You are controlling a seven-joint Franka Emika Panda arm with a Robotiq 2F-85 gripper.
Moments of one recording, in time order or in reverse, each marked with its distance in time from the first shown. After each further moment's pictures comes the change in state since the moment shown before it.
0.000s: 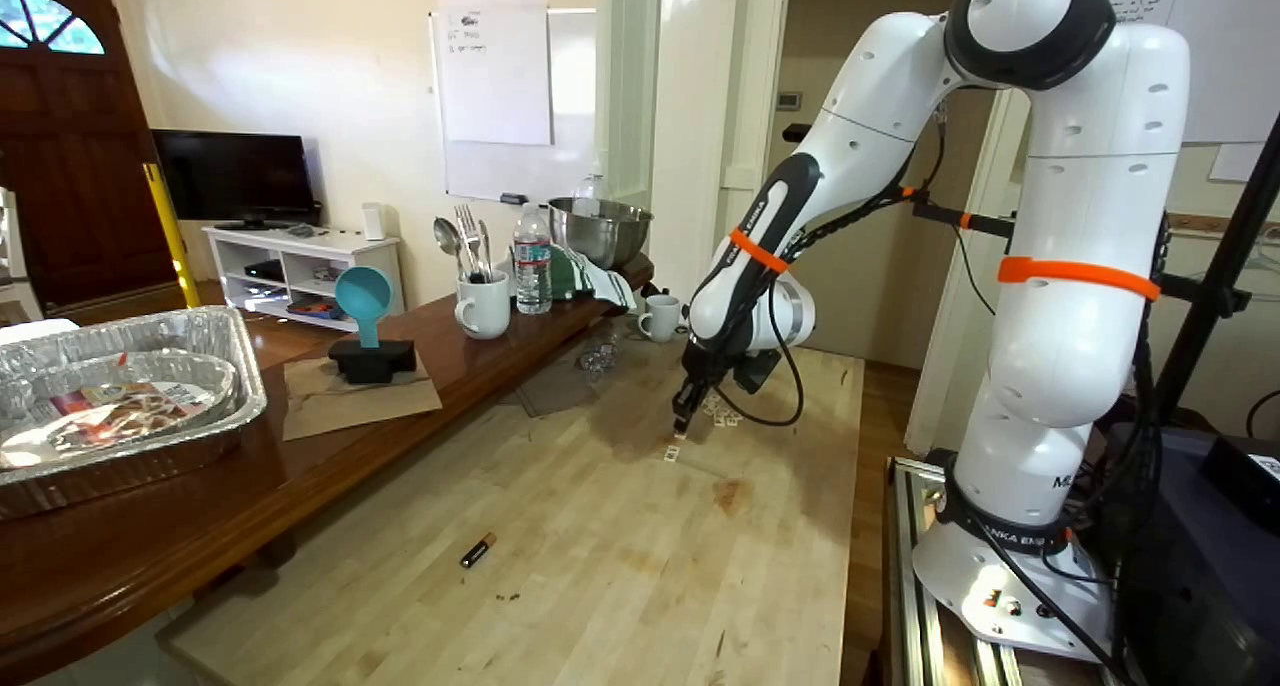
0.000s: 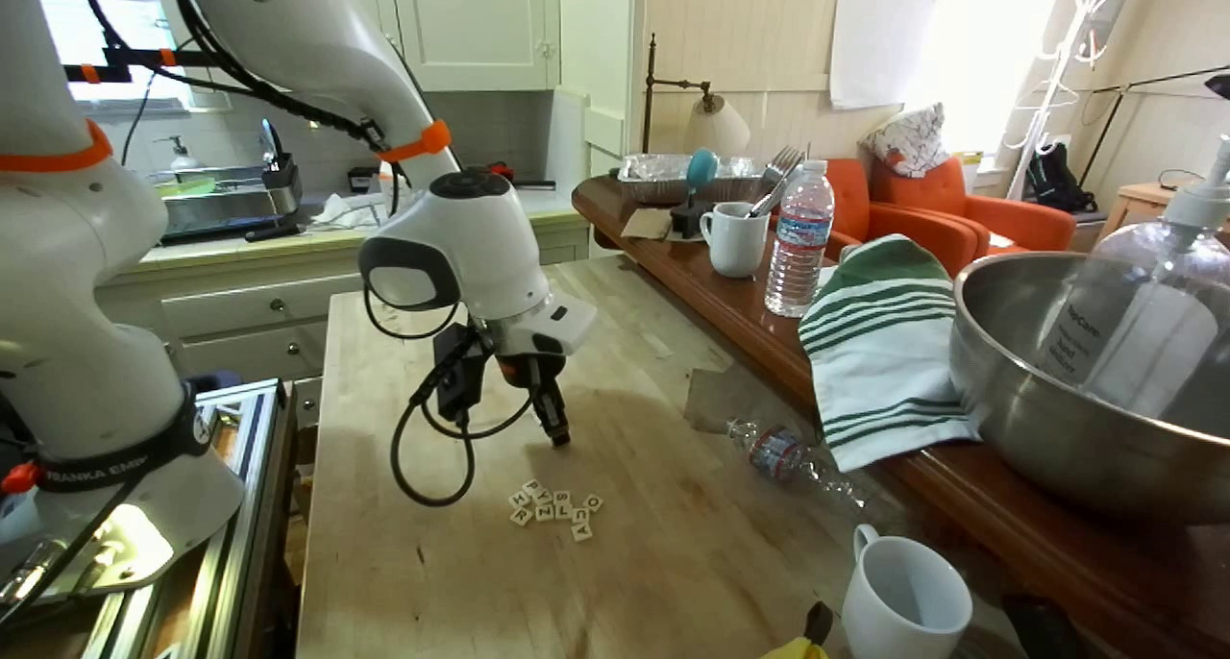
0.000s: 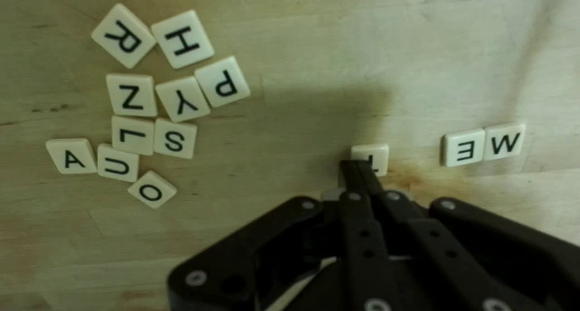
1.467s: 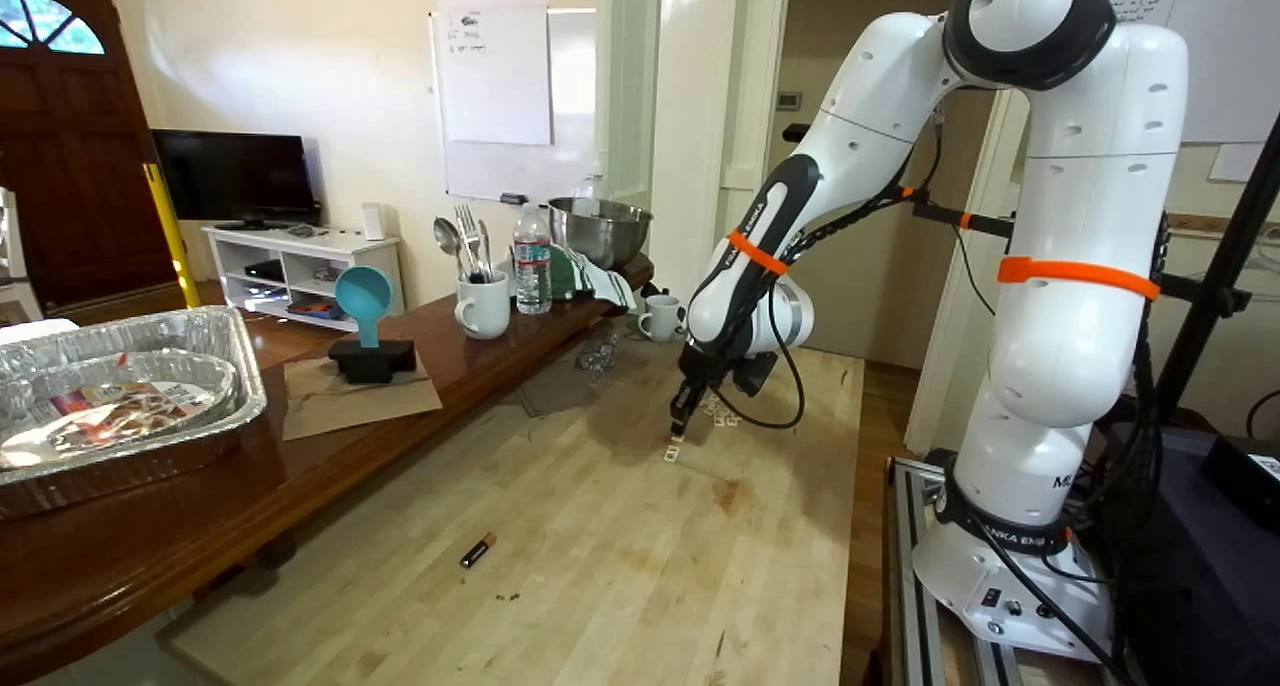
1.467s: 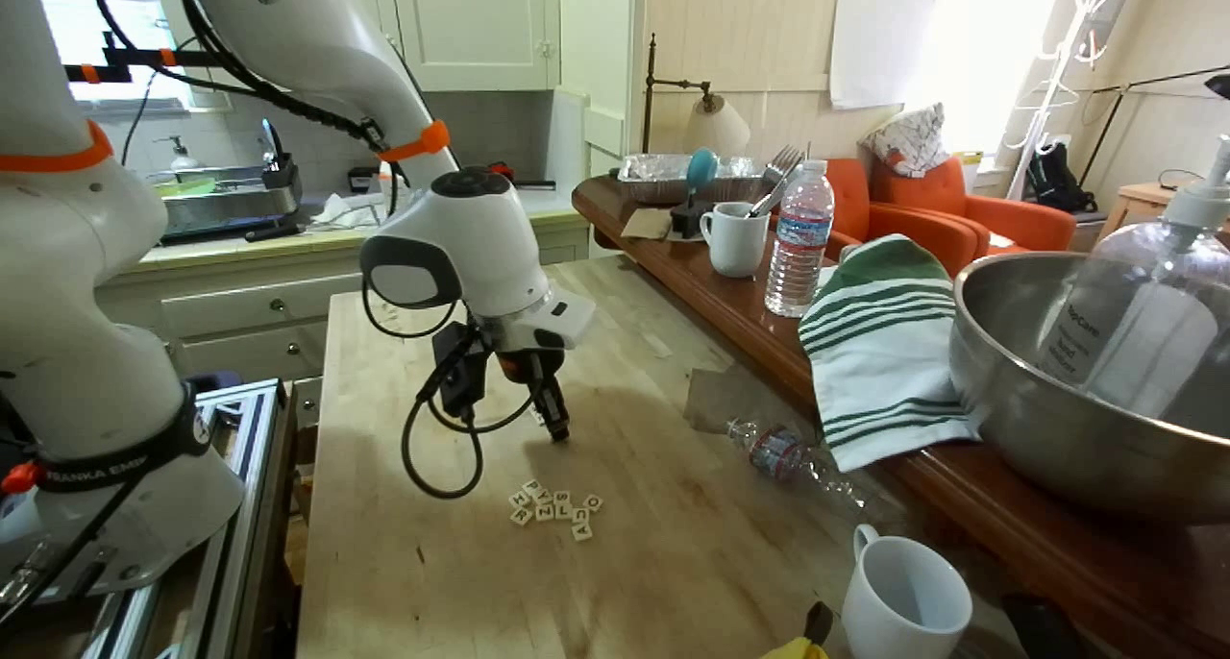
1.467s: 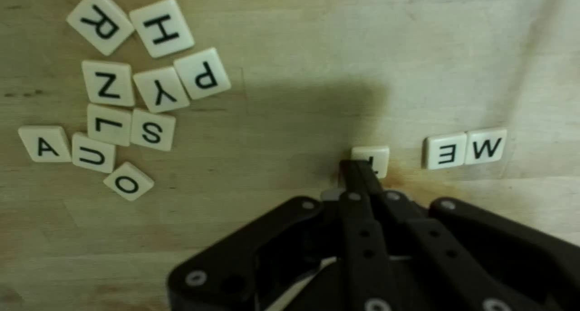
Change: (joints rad) arm 0.002 0.003 0.021 0.000 0.000 0.003 -0.023
